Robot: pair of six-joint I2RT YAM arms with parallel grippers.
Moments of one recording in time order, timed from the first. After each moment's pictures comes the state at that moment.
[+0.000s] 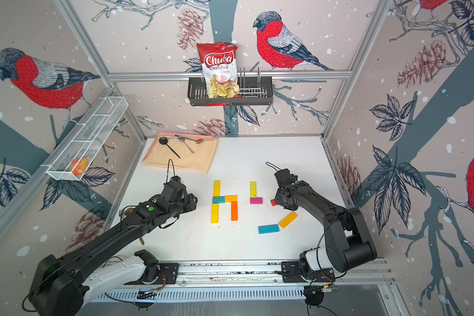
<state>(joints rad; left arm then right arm) -0.57 1.03 0.66 -0.51 -0.12 -0.71 0.36 1.42 0.77 -0.64 0.18 0.66</state>
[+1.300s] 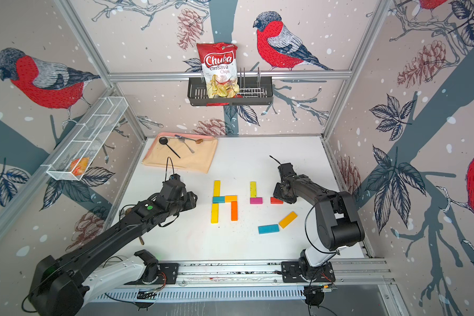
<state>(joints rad) -0.56 1.03 0.69 -0.52 -0.12 -0.70 0.28 1.61 0.88 -0.53 0.01 0.54</state>
